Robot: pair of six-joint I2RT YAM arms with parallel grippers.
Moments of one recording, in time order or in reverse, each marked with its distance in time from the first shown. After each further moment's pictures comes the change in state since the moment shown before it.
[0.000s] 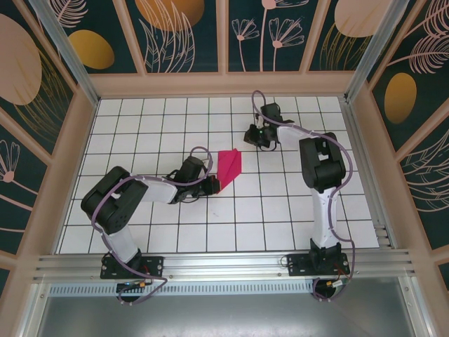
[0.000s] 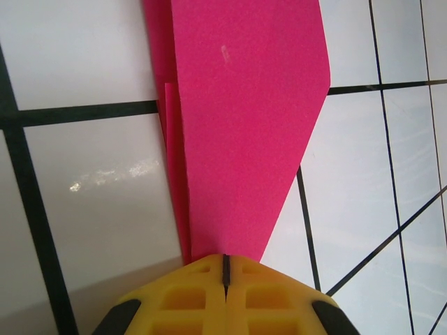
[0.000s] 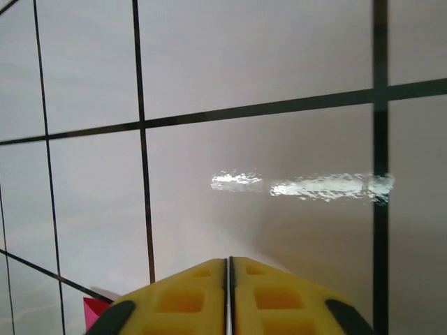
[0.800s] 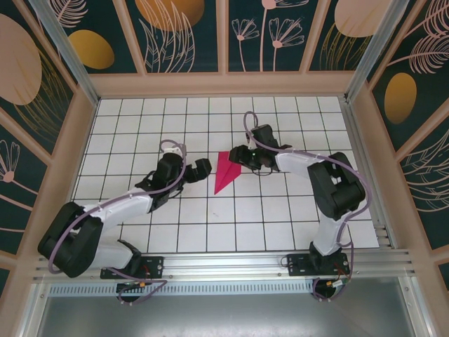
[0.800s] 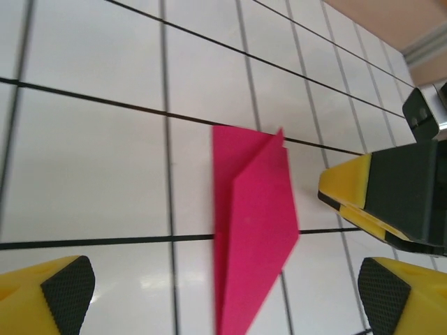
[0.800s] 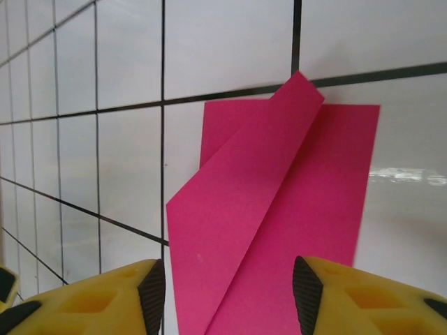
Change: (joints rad) left arm 0.066 -0.433 -0.119 -0.076 -0.343 -0.021; right arm 0.183 -0.337 -0.459 0.229 -0.013 0.182
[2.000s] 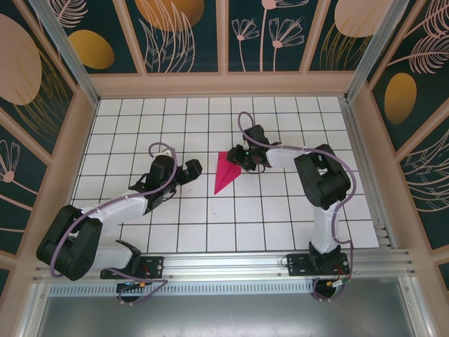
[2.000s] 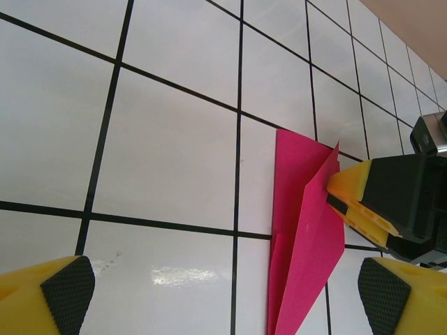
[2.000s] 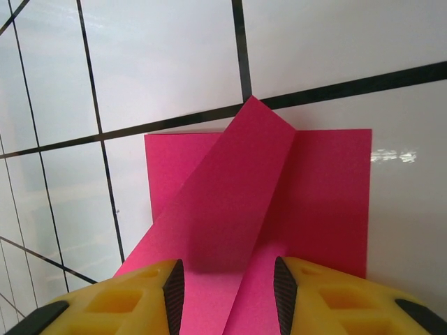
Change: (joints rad) left arm 0.080 -0.012 -0.050 -0.016 0.019 -0.071; right arm 0.020 0.139 0.106 -0.032 0.055 0.103
